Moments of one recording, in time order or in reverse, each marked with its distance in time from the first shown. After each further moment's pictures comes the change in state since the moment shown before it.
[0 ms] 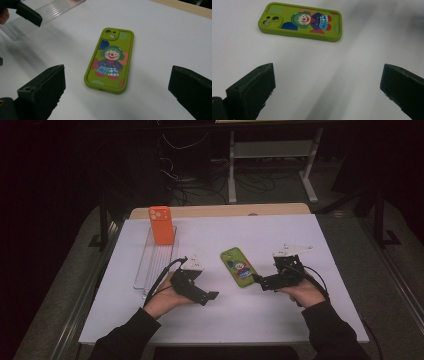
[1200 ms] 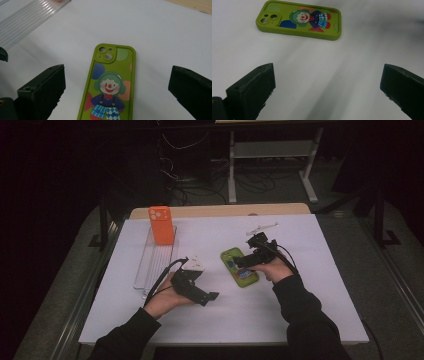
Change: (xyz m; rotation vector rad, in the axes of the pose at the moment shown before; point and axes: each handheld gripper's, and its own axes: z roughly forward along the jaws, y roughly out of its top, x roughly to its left) left arm -0.001 0.000 0.003 -0.008 -0.010 -0.017; right arm 0.004 0.055 0.070 0.131 -0.047 0.069
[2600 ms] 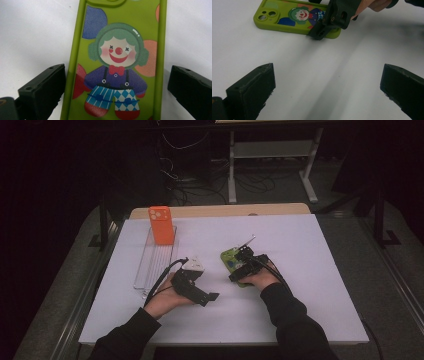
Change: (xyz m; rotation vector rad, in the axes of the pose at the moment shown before) left arm 0.001 -0.002 0.000 0.030 -0.013 -0.006; right arm 0.013 -0.024 0.061 0.337 -0.090 0.006
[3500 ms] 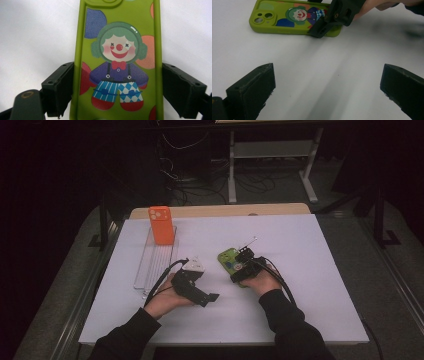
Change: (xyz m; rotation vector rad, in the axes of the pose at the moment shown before) left arm -0.002 -0.001 0.002 -0.011 -0.007 -0.019; right arm 0.003 -0.008 -0.008 -0.048 0.029 -0.032
